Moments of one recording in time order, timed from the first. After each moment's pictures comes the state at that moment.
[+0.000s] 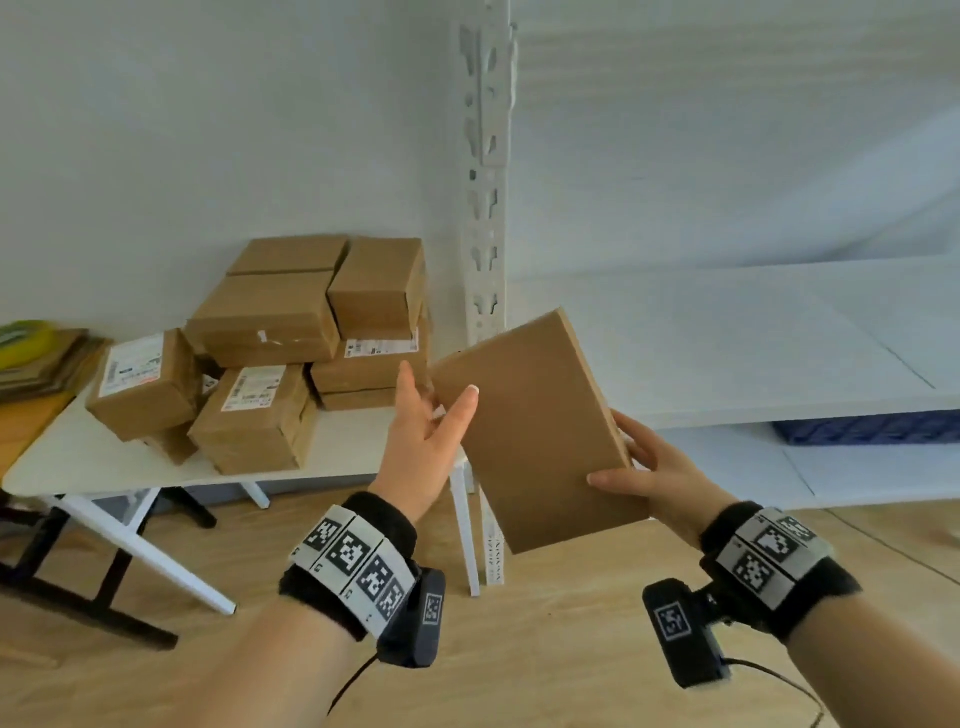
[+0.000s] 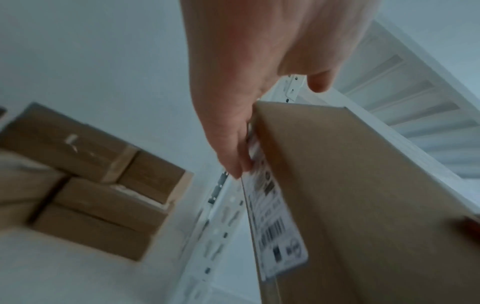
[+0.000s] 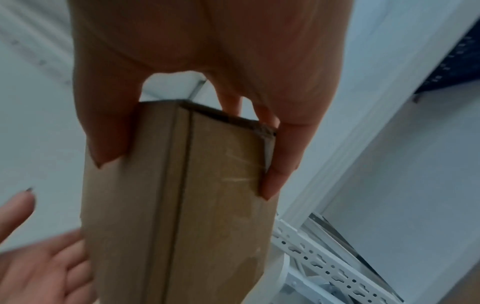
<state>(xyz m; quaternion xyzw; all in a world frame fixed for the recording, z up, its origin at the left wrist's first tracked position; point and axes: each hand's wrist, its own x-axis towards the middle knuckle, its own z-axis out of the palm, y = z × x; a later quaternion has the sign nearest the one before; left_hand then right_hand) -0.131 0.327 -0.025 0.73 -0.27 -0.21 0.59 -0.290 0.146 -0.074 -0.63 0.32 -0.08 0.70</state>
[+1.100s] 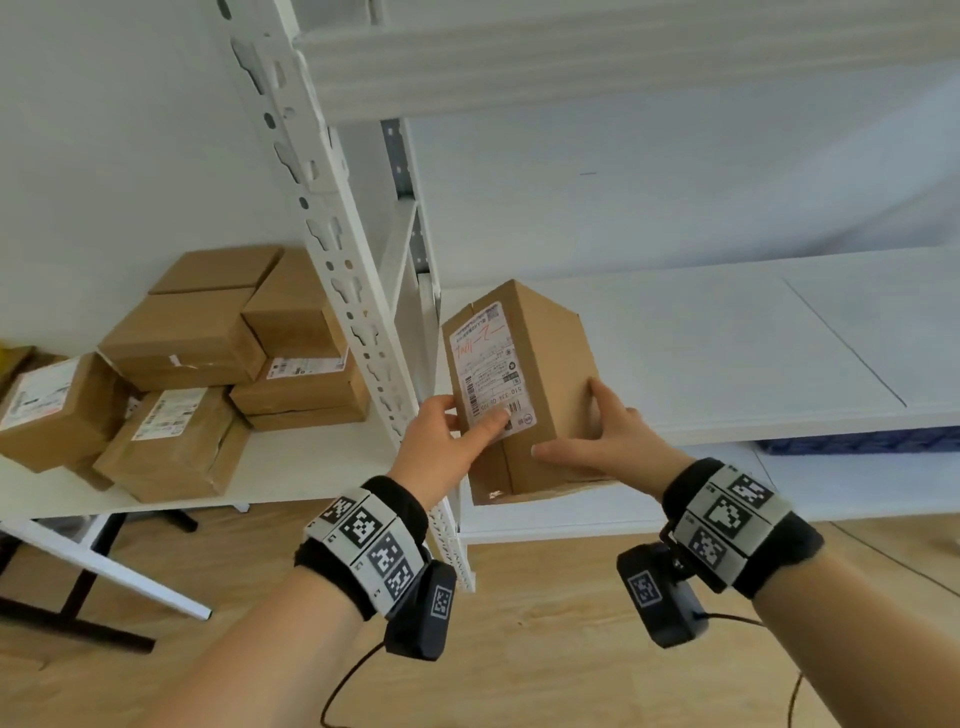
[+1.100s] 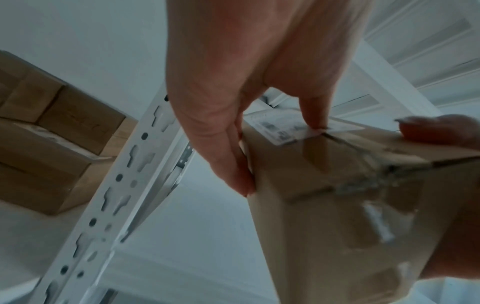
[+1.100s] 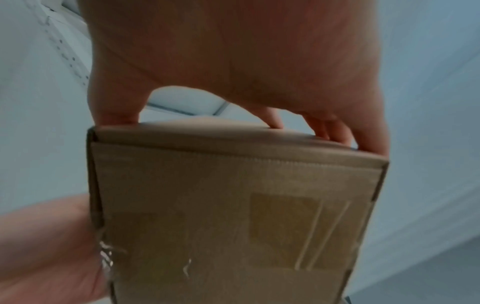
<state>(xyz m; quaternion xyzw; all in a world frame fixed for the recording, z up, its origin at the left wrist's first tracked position) -0.168 0.166 -0.046 0.82 -0.25 -0.22 0.46 -0.297 0.016 -0.043 -0.80 0.33 0.00 0.50</state>
